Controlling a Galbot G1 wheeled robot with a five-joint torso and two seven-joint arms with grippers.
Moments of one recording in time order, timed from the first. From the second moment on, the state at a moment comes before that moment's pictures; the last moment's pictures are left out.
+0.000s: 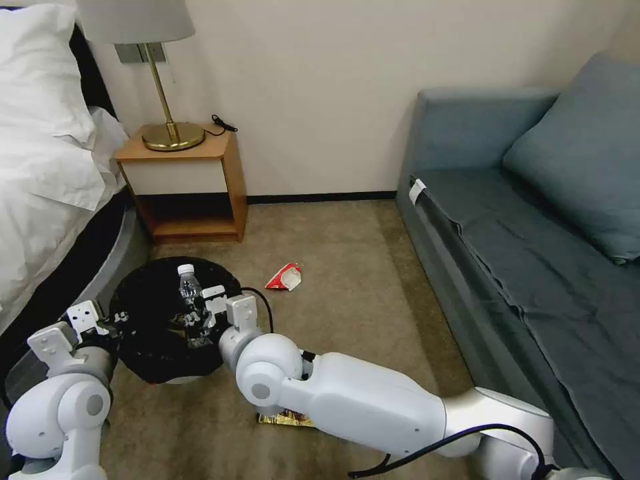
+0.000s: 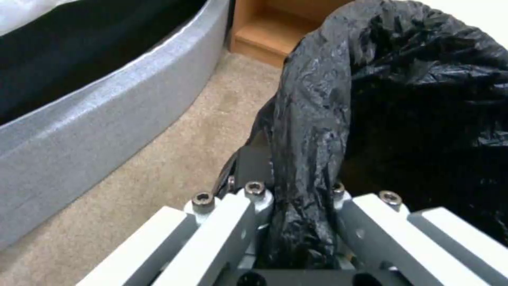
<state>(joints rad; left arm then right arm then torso) 1.36 -1.38 -0.92 -2.16 -0.59 0.74 -0.32 -0.42 1.44 -0.74 1.72 1.17 -0.30 0.71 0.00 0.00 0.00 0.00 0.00</state>
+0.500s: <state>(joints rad) 1.37 -1.39 -0.93 -2.18 -0.59 0.74 -0.31 -0.40 1.44 -0.76 1.75 1.19 -0.32 0.71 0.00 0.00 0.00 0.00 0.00</state>
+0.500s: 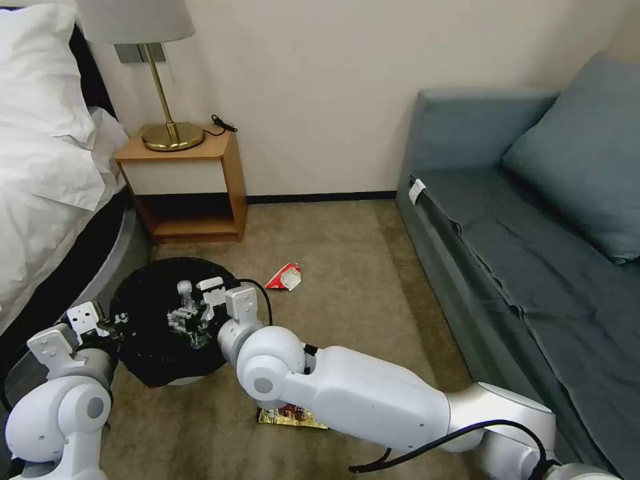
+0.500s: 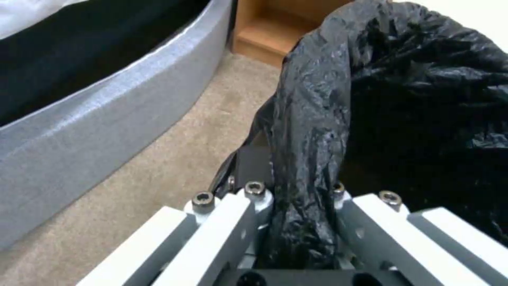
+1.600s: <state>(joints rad) 1.37 -1.25 -0.98 -2.07 -0.61 0.74 -0.32 -0.75 0.88 -0.39 2.07 1.22 -0.70 0.86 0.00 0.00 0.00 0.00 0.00</state>
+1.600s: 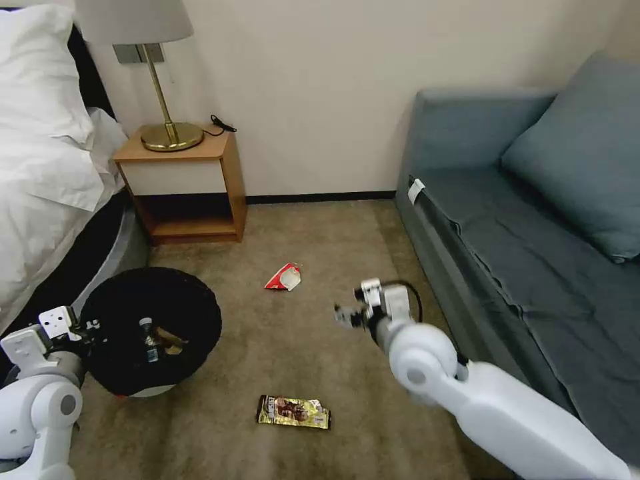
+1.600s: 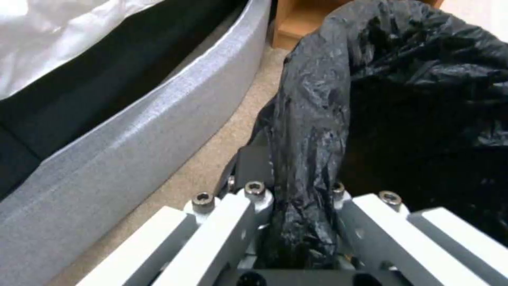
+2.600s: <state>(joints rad) 1.40 -1.25 -0.98 -2.13 -0.62 0.74 -0.32 -0.58 0.76 -0.75 1.95 0.53 -0.67 -0.07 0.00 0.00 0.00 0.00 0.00</state>
